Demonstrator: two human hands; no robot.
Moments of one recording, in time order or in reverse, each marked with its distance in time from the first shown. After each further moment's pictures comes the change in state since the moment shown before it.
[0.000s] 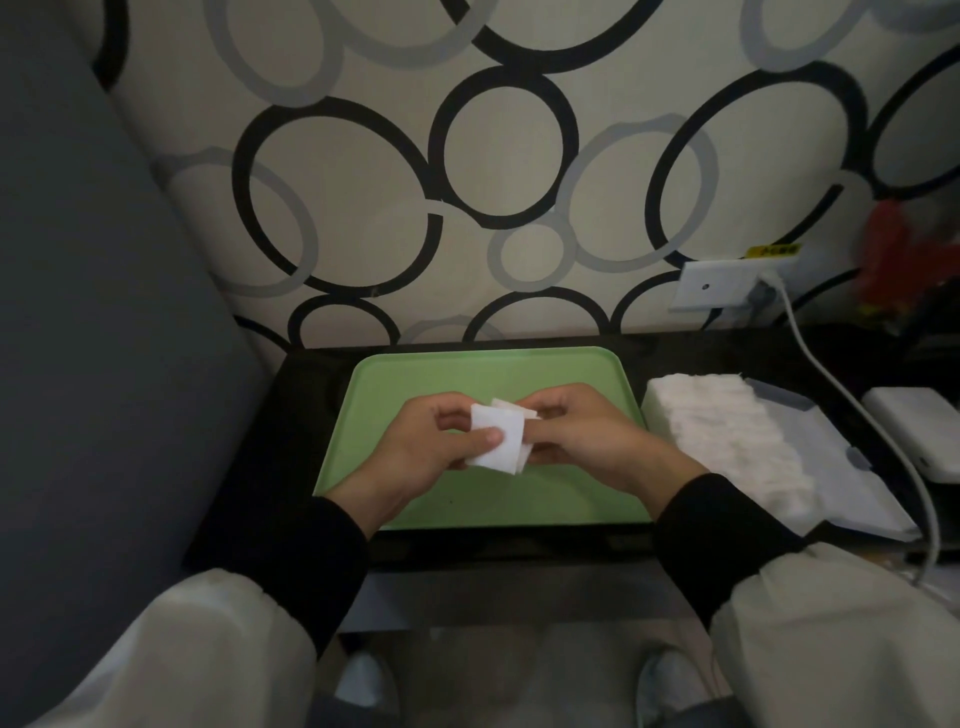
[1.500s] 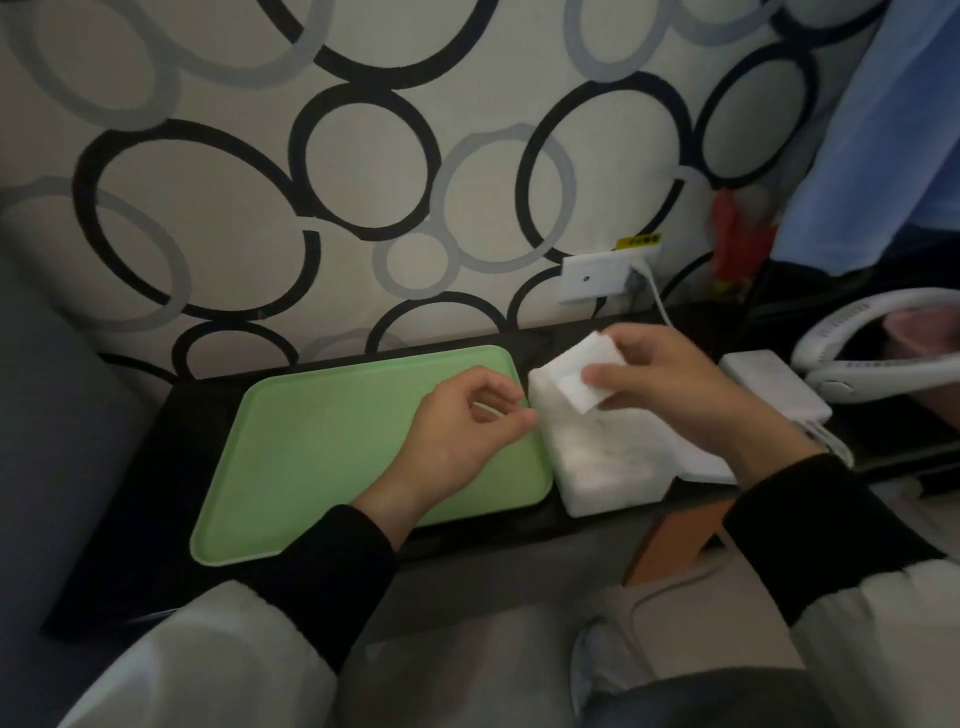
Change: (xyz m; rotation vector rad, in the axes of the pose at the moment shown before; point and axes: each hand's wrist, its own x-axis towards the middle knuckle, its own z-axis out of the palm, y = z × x) left_hand 0.011 0.042 0.131 0.185 -0.025 0.257; right_hand -0.105 -0.026 -0.141 -0.160 0.324 -0.232
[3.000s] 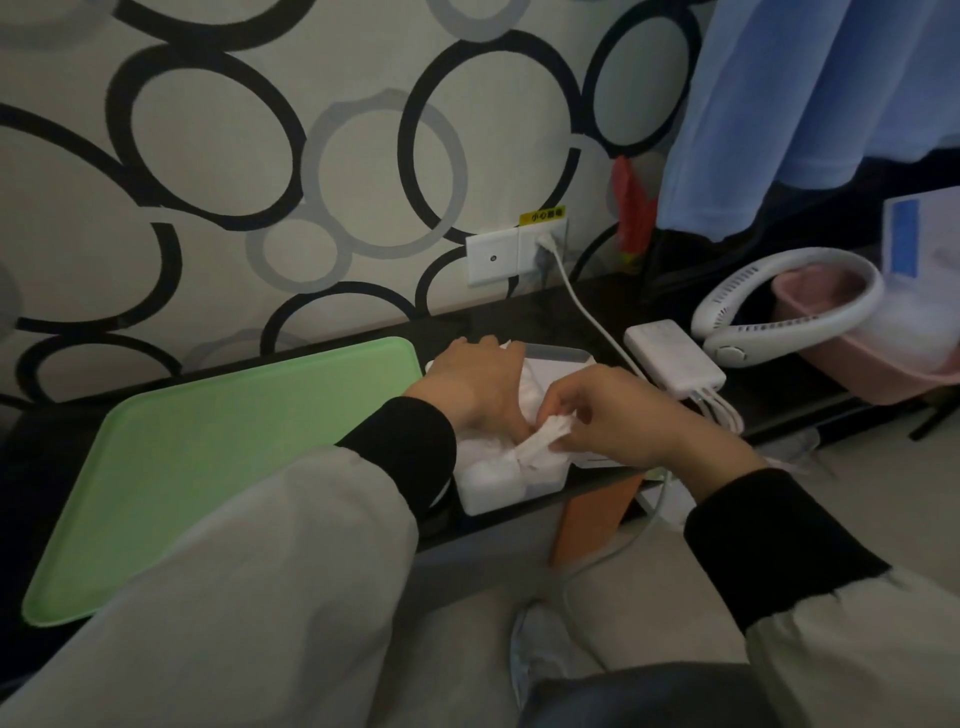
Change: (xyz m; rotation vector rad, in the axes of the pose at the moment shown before) left_hand 0.092 0.029 0.117 1.190 -0.588 0.105; right_hand -0.032 0.039 -0.061 -0.713 -0.199 0.054
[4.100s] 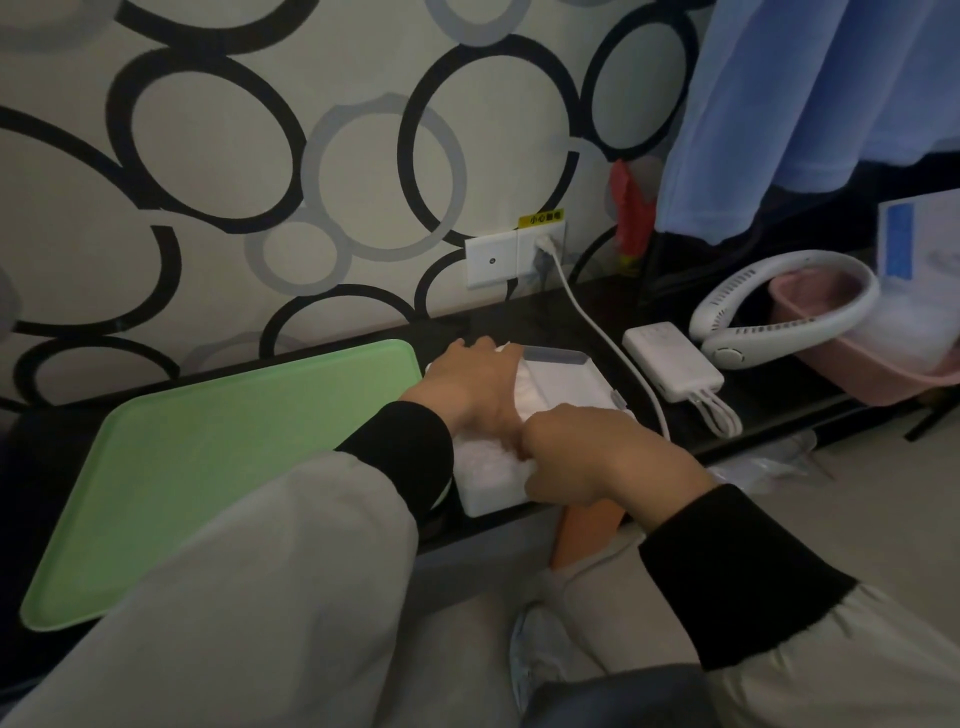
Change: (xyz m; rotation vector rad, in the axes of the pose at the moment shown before) left_hand 0.010 -0.010 0.008 -0.064 -0.024 -0.022; right_hand 0.004 -0.050 0.023 -0.499 -0.311 0.147
